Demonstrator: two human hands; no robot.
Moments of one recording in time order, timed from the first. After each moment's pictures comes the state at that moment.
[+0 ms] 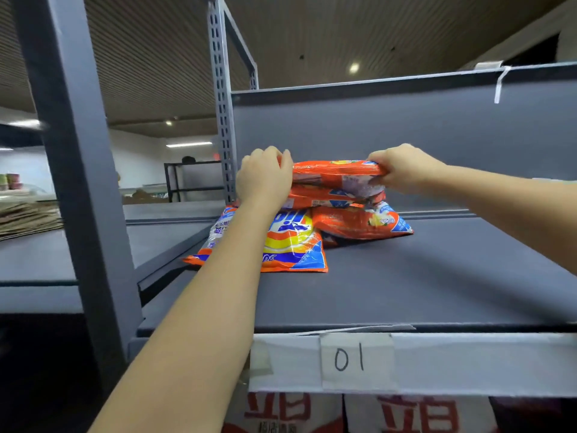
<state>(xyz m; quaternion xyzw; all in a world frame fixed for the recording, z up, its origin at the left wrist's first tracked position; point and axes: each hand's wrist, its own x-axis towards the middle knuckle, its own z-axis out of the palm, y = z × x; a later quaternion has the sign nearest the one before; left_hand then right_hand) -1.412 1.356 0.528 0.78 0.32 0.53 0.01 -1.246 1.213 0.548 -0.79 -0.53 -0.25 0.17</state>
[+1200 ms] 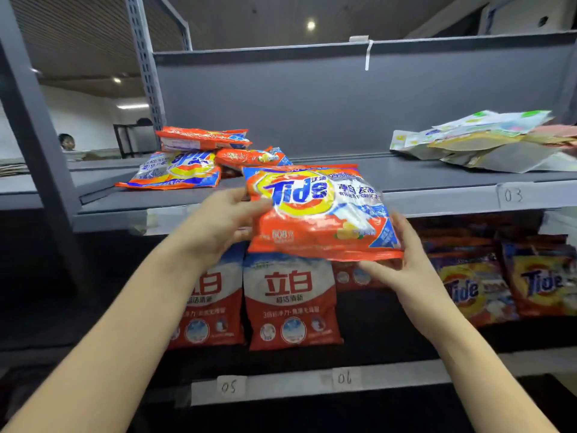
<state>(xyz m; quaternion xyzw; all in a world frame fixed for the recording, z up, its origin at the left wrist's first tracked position) -1.488 1.080 0.423 0.72 0.15 0.30 0.60 -1.324 0.902 0.330 -0.57 -0.45 0.08 0.69</state>
